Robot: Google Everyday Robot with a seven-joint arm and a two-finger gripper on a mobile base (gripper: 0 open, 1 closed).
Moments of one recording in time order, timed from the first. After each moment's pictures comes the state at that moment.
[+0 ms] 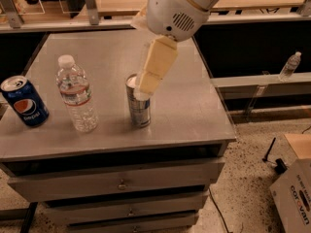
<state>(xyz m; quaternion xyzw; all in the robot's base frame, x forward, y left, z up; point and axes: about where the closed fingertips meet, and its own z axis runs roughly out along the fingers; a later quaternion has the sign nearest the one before) 0.485 0.025 0.998 -0.72 0.63 0.14 0.27</state>
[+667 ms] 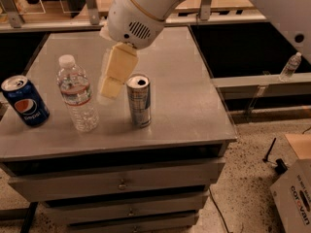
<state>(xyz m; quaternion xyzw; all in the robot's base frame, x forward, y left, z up) 0.489 0.092 0.979 -0.72 0.62 0.18 0.26</state>
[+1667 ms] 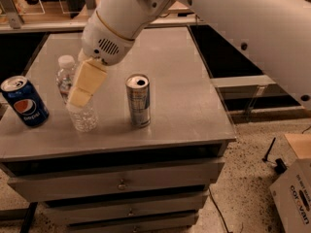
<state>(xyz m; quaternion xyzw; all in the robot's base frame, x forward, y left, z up) 0.488 0.149 0.945 -0.70 0.63 0.25 0.23</state>
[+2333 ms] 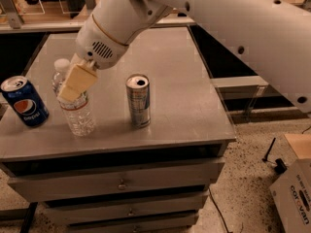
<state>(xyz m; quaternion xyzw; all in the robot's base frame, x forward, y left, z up) 0.481 0.166 0.944 -0.68 0.63 0.29 0.23</state>
